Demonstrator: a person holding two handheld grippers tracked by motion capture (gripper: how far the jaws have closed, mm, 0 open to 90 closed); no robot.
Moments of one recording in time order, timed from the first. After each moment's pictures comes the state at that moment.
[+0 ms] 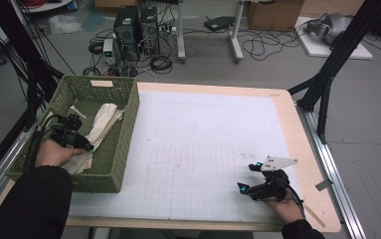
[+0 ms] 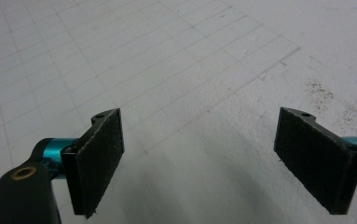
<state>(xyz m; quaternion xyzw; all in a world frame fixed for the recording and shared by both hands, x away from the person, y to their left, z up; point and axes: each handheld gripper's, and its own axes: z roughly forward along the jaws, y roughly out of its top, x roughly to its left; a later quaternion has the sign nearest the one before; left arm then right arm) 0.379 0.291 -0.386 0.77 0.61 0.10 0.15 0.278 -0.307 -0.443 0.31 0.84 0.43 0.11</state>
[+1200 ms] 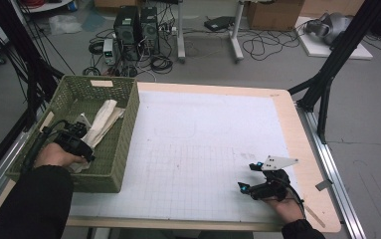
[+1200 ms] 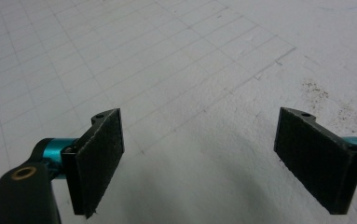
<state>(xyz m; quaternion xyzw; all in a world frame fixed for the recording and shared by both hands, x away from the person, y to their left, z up) 0.377 0.283 -0.402 0.80 0.59 0.06 0.06 0.278 -0.309 -0.443 0.31 0.84 0.43 0.11</state>
